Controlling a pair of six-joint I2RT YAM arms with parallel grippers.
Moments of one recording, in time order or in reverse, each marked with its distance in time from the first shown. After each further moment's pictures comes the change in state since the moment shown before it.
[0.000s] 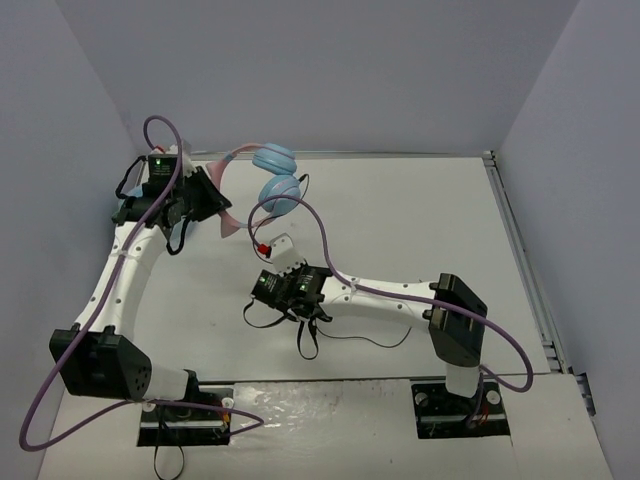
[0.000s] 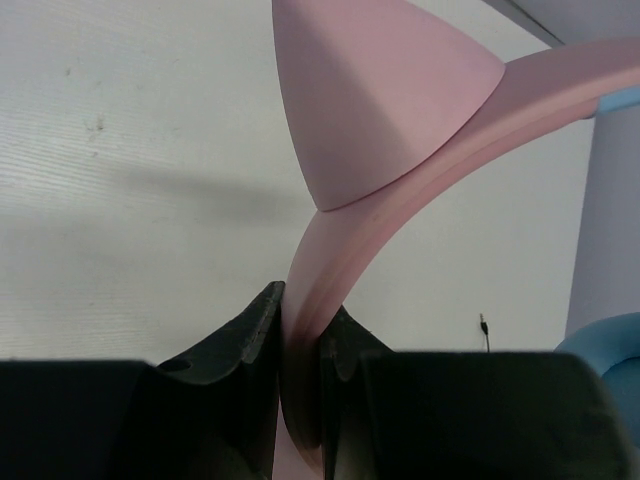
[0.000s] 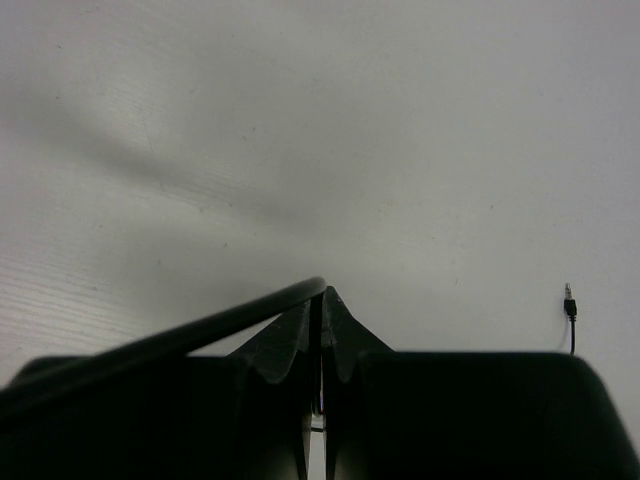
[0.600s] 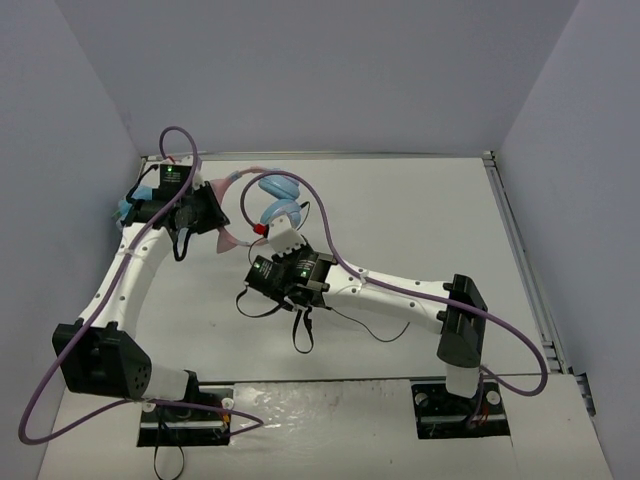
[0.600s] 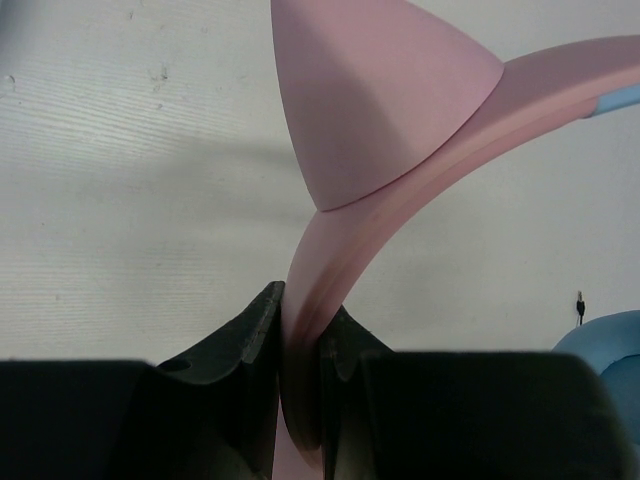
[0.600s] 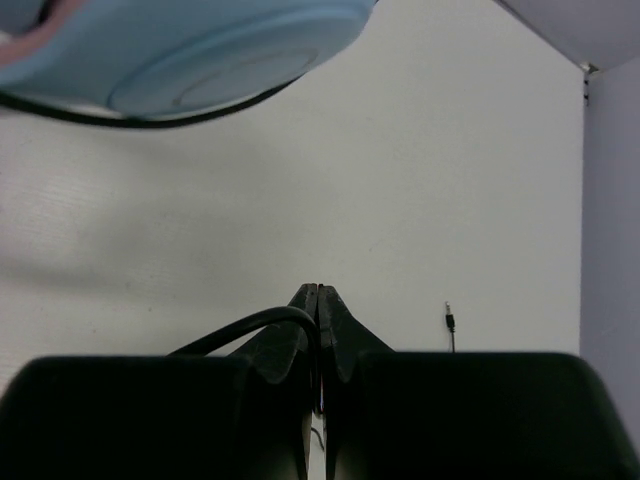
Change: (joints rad) left arm -0.035 0.012 -0.047 -0.087 -0.094 0.118; right arm 0.010 -0.004 0.221 -0.209 0.226 -0.018
